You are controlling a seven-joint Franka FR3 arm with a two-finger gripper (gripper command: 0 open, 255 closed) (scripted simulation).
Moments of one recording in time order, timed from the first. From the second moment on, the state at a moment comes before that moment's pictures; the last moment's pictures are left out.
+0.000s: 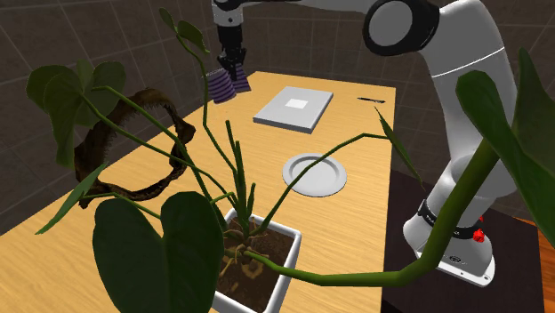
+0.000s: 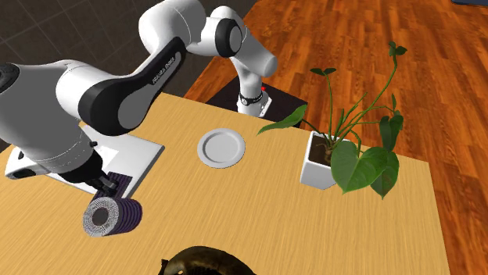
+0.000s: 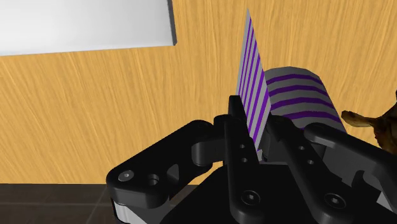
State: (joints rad) arm -0.09 0.65 0.30 -0.94 -0.20 1.64 -0.06
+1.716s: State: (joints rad) arm -0.13 0.69 0.29 -1.19 -0.21 1.93 -0.05
